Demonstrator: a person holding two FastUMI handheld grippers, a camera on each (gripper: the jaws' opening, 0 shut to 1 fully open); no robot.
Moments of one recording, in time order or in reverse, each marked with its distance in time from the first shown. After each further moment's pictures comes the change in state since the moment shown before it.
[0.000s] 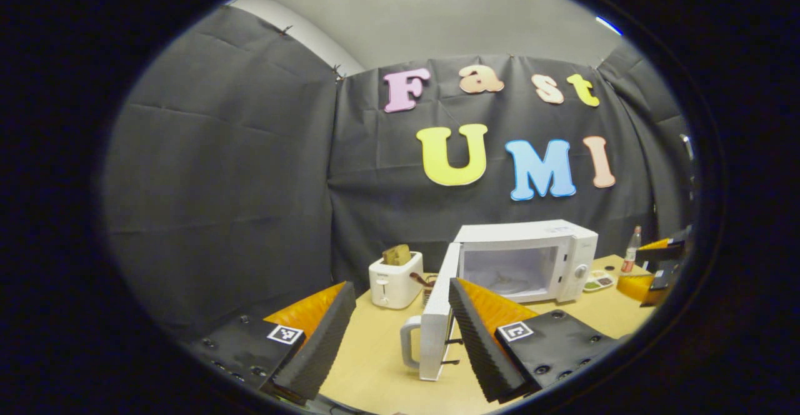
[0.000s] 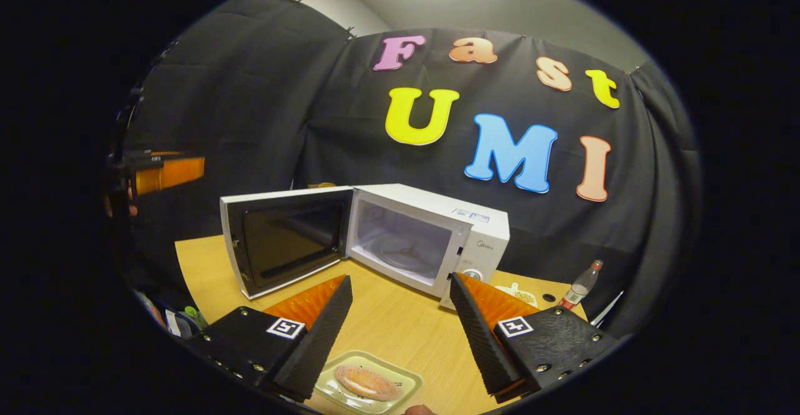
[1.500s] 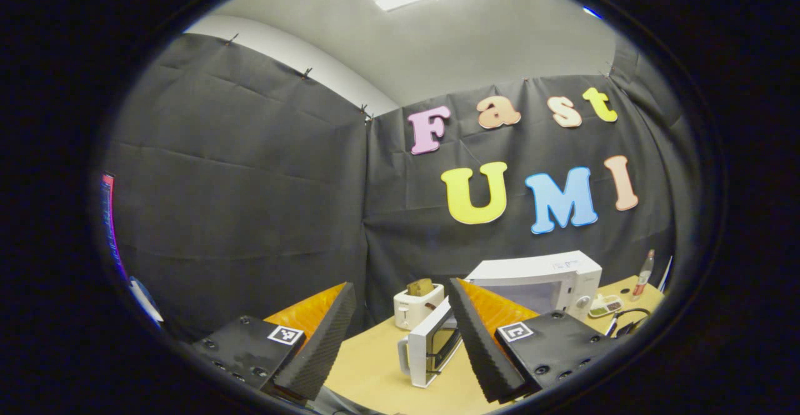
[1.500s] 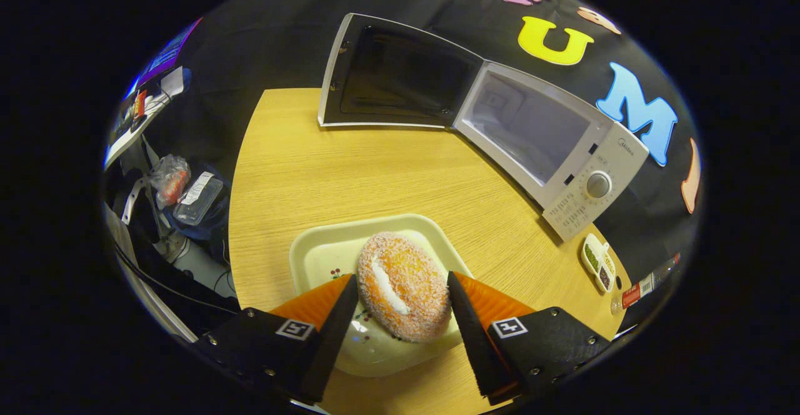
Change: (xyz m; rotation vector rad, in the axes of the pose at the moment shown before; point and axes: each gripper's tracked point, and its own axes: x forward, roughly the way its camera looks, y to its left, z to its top) left arm -0.085 -0.046 0.078 0.020 -0.120 0.212; right arm 0.006 0.038 -0.200 -0.320 0.382 0.440
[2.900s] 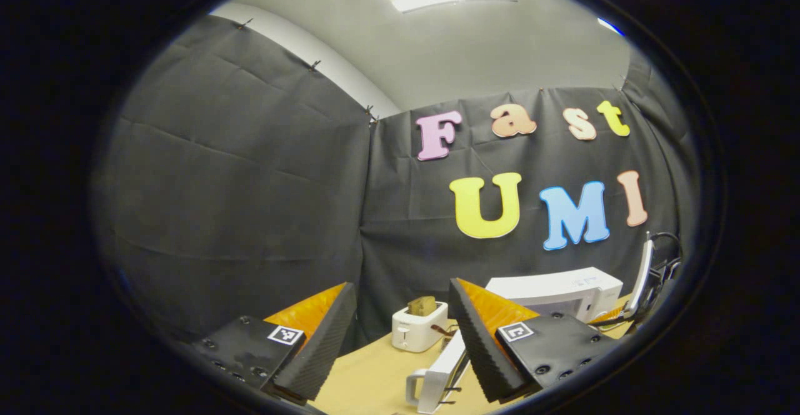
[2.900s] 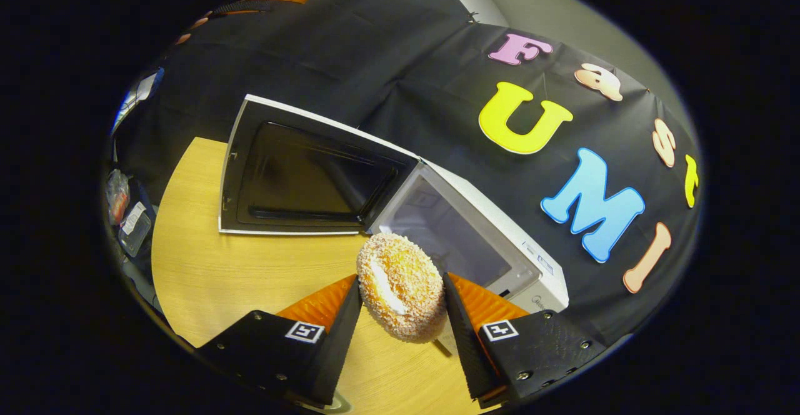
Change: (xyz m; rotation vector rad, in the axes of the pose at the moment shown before) left arm 0.113 0.045 -0.017 -0.070 -0.050 -0.017; right arm 0.012 -0.124 0.217 -0.165 -0.274 -0.331
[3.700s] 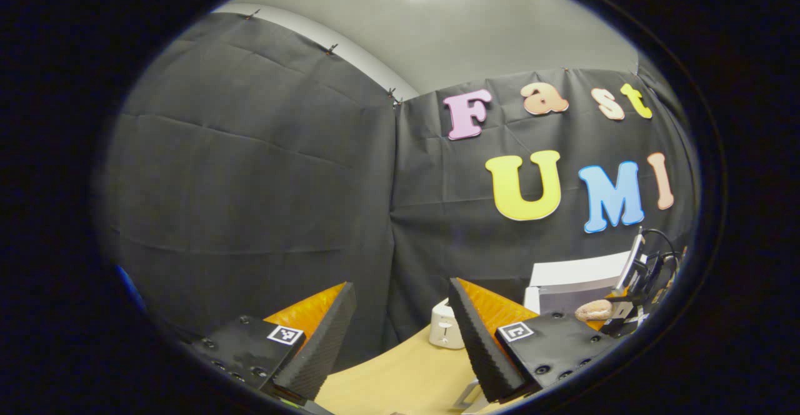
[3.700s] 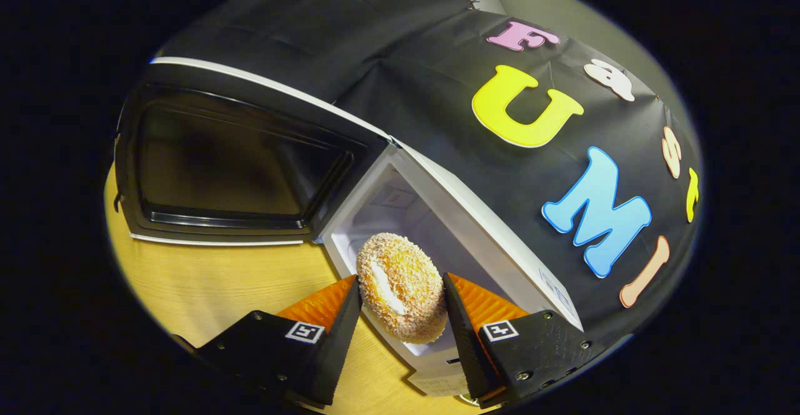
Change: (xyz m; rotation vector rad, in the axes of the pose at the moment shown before) left arm 0.060 0.078 -0.040 0.033 0.066 0.117; right arm 0.139 -0.042 -0.008 -0.039 0.076 -0.118
